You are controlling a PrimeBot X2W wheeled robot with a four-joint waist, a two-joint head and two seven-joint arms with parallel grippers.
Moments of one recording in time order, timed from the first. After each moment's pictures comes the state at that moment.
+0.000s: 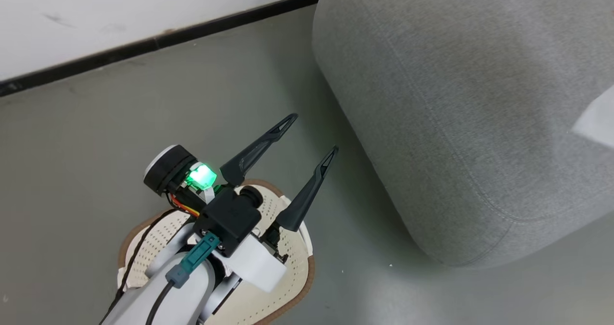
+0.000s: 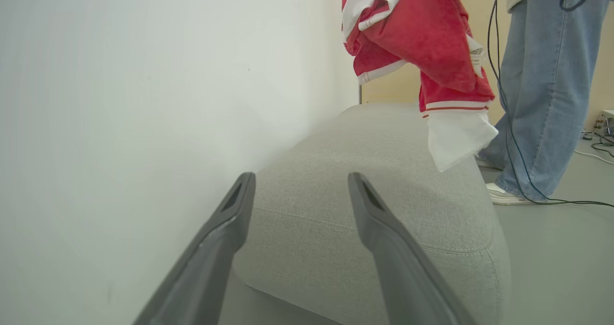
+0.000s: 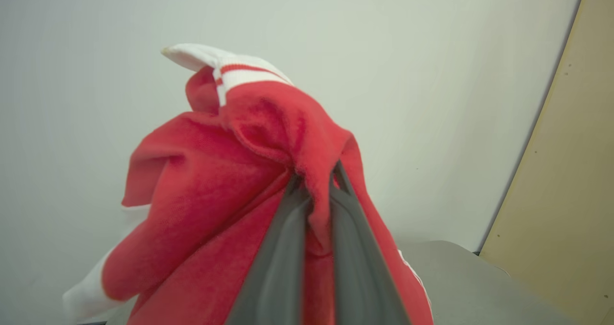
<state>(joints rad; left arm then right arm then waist) -0.46 0.27 -0.59 0.00 -0.17 -0.04 -0.16 -0.88 -0.61 -0.06 0.55 0.37 0.13 -0.10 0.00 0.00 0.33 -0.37</state>
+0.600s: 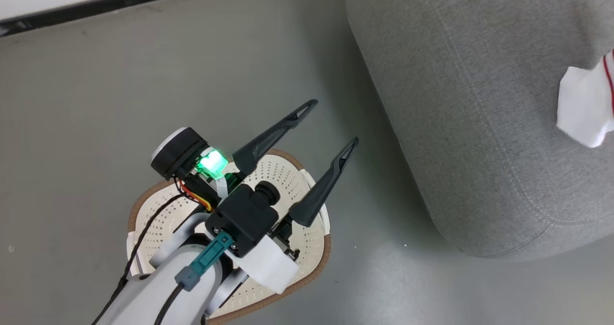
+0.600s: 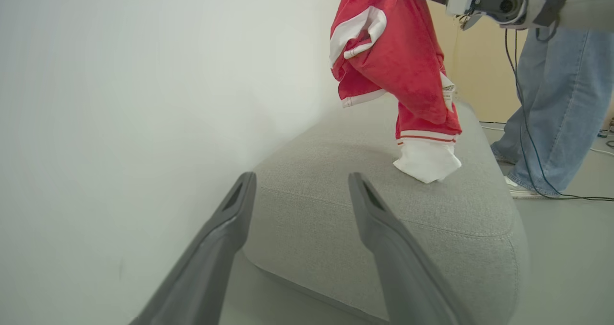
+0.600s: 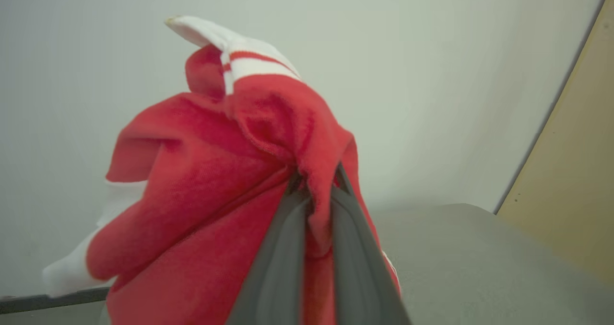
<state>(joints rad) -0.52 0.27 -0.62 -0.07 -0.15 -0.05 -0.12 -0.93 -0.61 -0.08 0.70 0.35 0.13 -0.19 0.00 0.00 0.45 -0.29</state>
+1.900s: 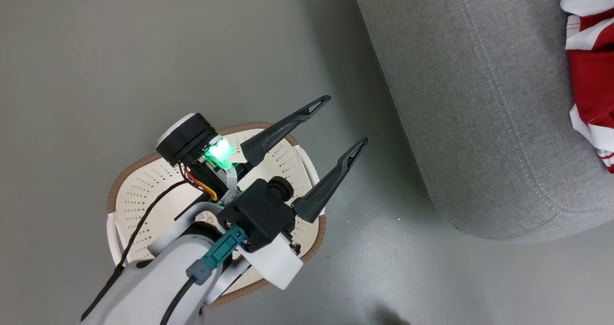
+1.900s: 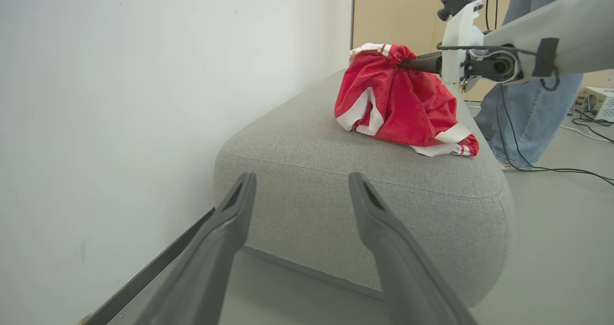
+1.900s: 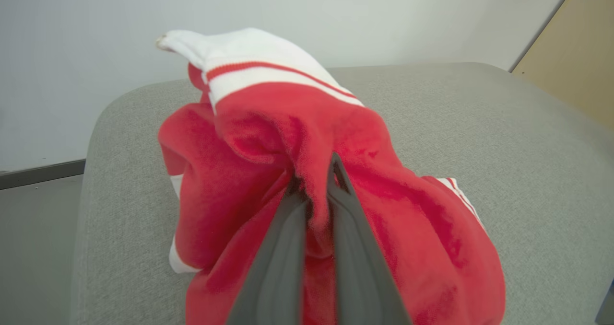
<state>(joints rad) -0.58 0.30 -0.66 -0.07 -0.12 -0.09 -0.08 -0.84 -0.47 -0.11 0.99 0.30 0.13 -0.25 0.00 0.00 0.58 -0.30</state>
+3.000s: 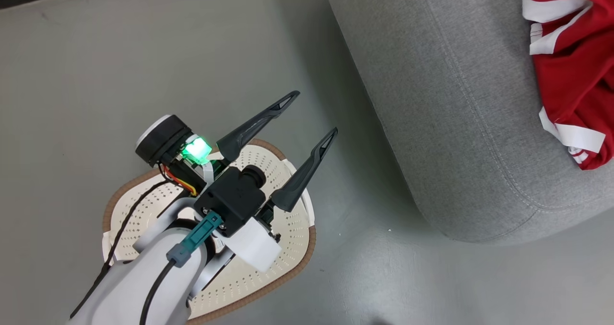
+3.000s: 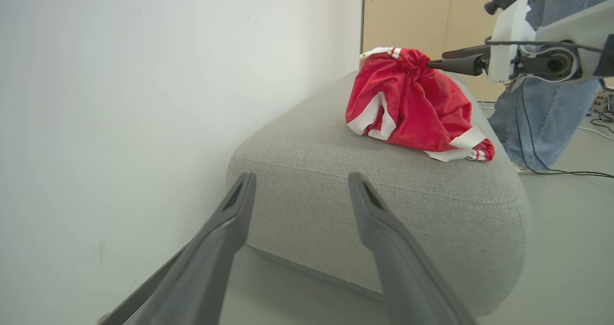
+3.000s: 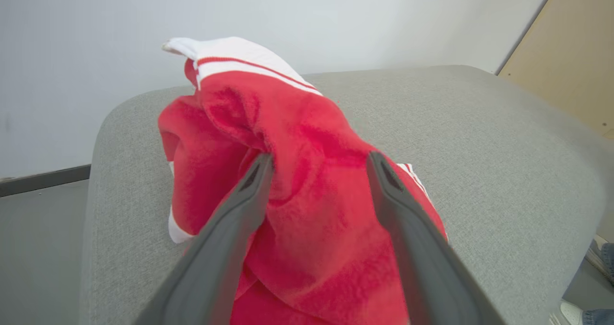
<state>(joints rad) -0.57 0.32 -0.62 0.01 -0.15 -0.07 -0.13 -0.75 -0.44 -0.12 0.94 0.29 0.13 -0.25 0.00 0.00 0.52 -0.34</state>
